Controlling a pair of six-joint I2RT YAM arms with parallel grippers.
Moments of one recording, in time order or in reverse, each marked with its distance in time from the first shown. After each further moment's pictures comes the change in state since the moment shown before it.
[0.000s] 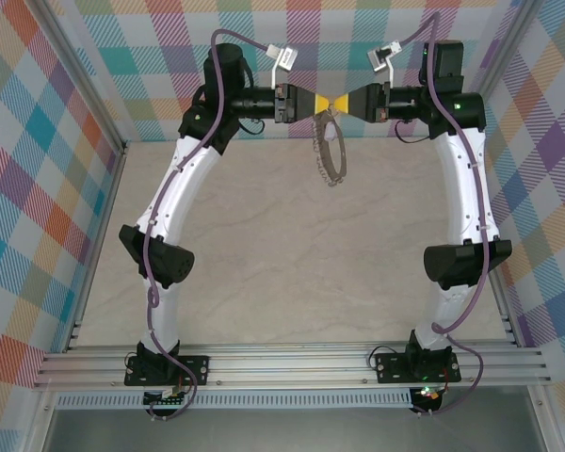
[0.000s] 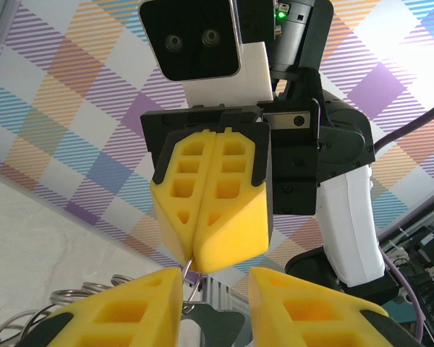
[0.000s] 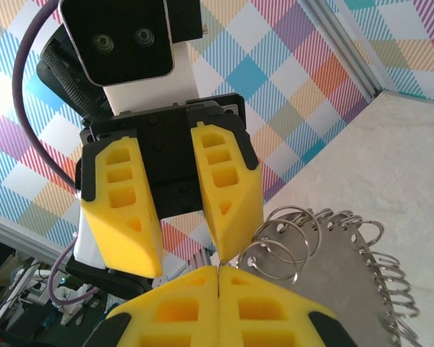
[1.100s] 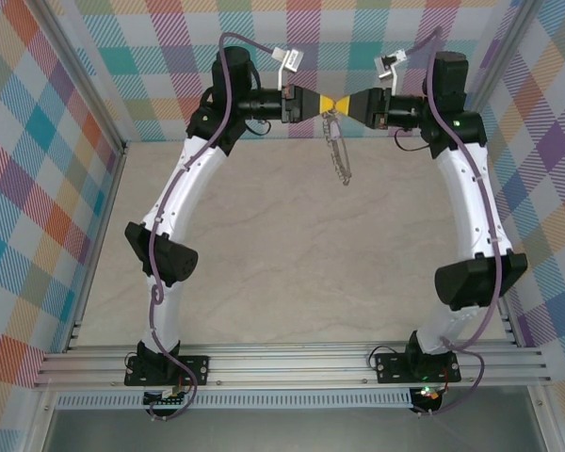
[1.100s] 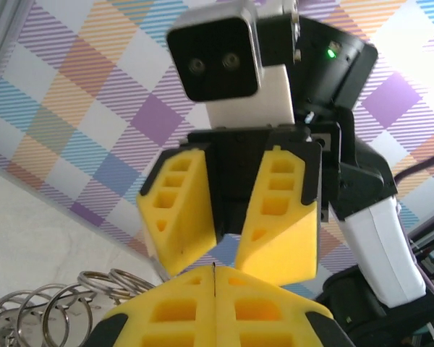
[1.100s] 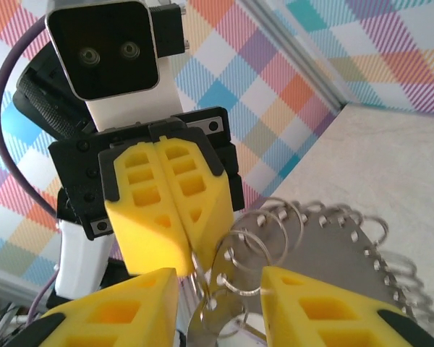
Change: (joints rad) left arm -0.014 0.031 0.006 0.044 -0.038 -0.035; right arm -0.015 -0.212 -0.394 0.353 0.134 0.207
